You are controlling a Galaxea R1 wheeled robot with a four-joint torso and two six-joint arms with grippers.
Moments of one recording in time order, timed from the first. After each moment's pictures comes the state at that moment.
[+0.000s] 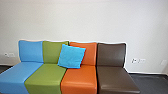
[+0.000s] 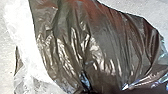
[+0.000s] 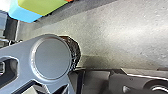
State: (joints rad) left arm 1.20 2.52 -2.07 0.03 0.34 -0.20; right arm -1.38 2.25 -1.48 0.58 0.06 -0.55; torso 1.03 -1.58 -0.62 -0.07
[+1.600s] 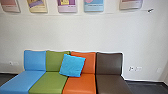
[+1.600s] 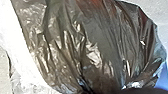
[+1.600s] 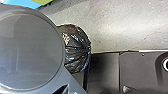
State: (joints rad) left arm 1.35 2.86 -2.47 0.03 0.28 -0.10; right arm -1.50 2.57 -1.88 0.54 0.06 -0.56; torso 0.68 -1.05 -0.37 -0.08
